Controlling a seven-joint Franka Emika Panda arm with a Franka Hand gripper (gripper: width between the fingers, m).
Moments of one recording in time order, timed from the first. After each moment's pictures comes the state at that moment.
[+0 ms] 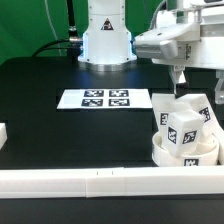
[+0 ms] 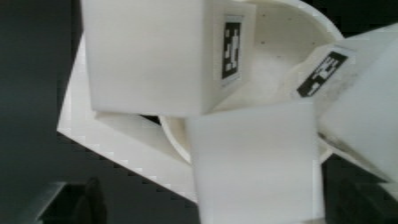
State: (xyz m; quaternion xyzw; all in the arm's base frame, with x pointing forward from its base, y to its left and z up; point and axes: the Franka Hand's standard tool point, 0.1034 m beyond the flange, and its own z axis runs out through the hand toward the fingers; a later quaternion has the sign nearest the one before) arm 0.593 0.102 0.097 0.53 0.84 0.06 0.07
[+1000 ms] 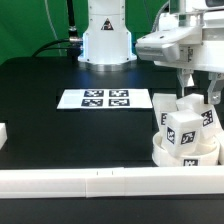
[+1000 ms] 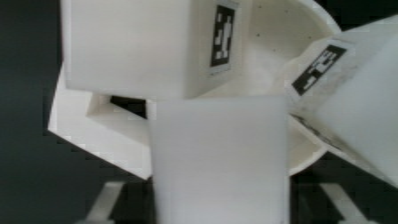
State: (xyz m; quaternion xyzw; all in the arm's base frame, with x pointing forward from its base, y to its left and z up) arm 0.592 0.104 0.094 0.55 0.83 0.06 0.06
